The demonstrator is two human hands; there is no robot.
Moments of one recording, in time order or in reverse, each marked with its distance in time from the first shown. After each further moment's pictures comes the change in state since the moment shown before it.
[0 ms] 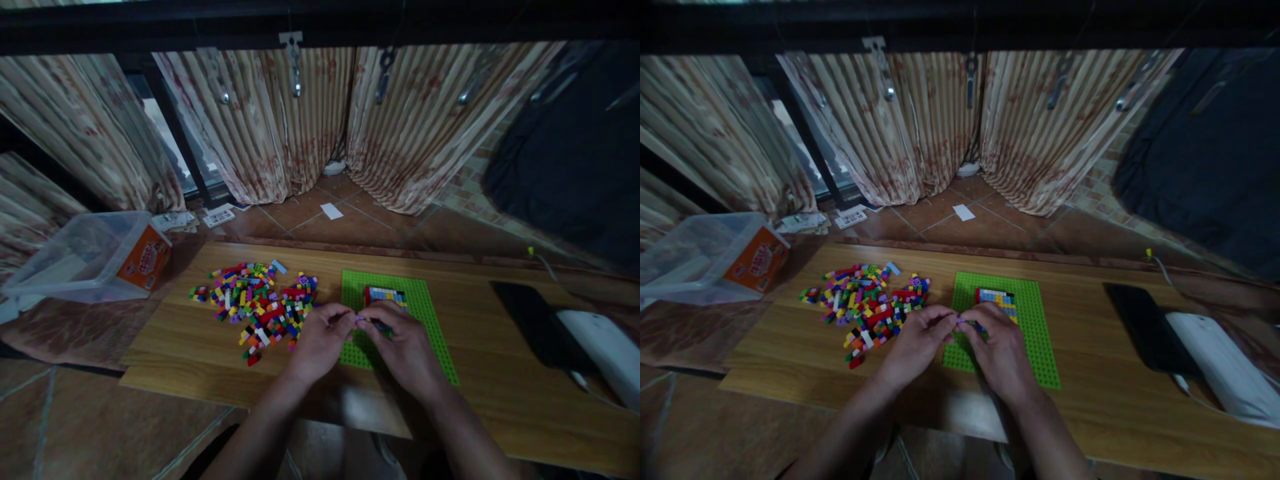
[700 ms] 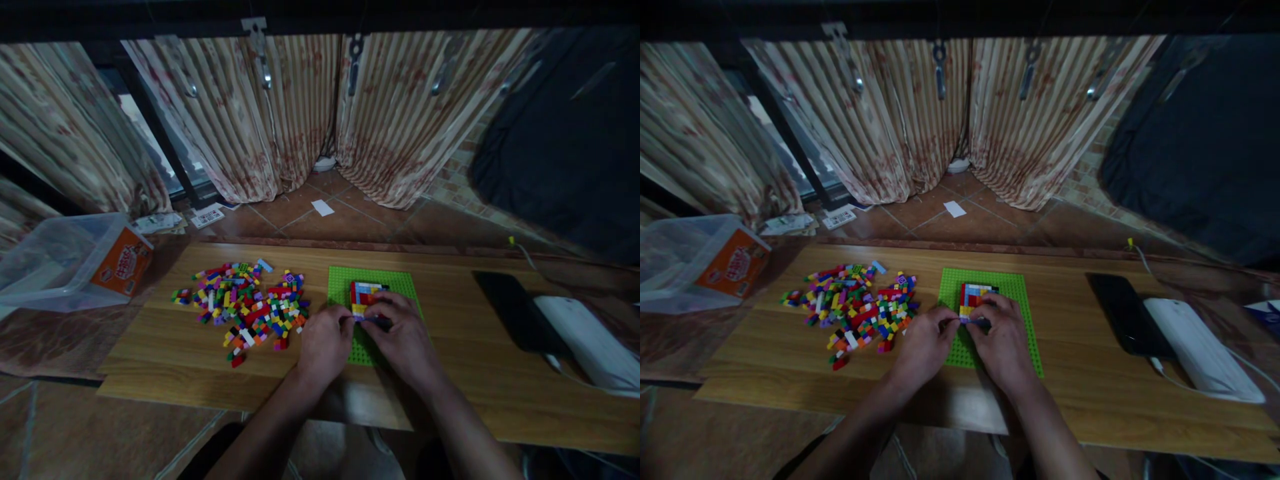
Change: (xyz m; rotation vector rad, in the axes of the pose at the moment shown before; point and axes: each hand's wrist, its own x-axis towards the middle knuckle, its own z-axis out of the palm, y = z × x) left_hand 0.003 0.001 0.034 0.720 0.103 0.091; right_hand -0.009 0.030 -0.010 -0.194 0.144 0.149
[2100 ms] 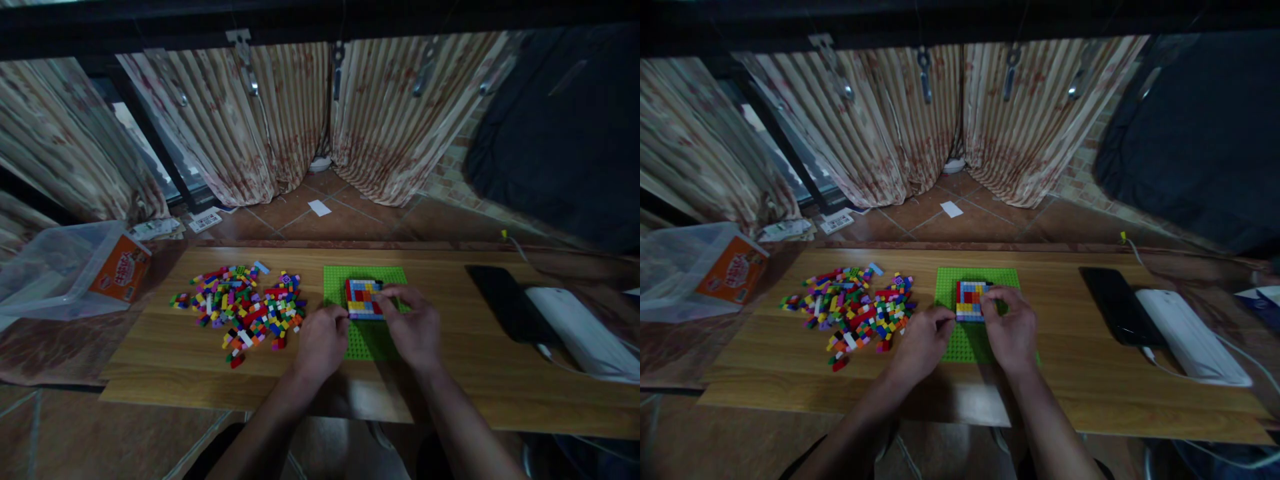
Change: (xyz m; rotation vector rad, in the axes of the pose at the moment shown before) left_hand 0.001 0.005 -0.005 0.054 -0.076 -0.040; right_hand 0.011 0.007 -0.005 0.201 0.277 0.173
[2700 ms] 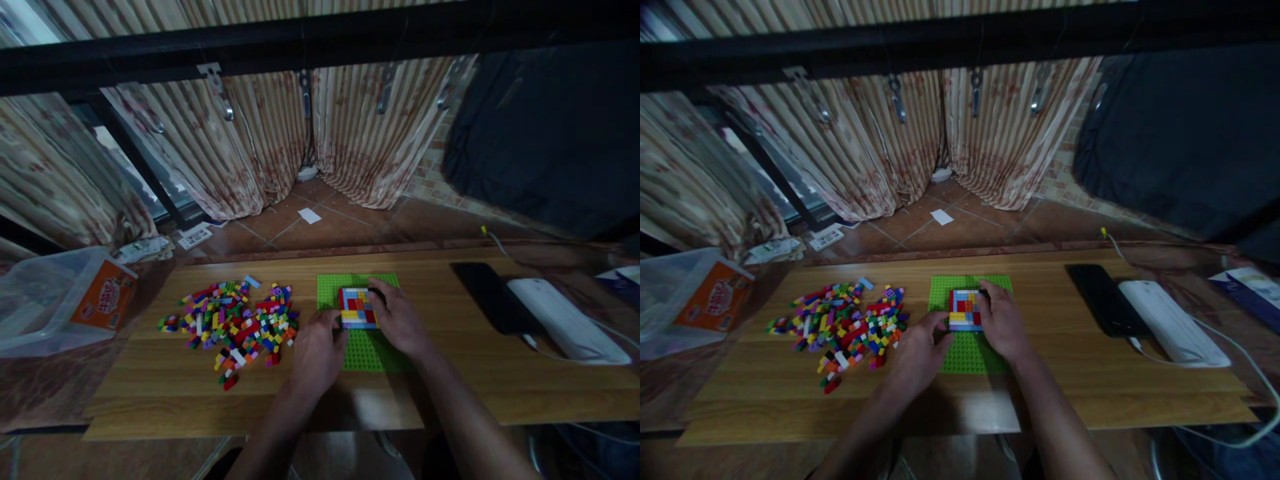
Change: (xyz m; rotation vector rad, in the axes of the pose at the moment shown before) left_hand 0.001 -0.001 0.003 0.089 -0.025 0.045; right_hand 0.021 0.028 0.004 -0.206 -0.203 -0.088
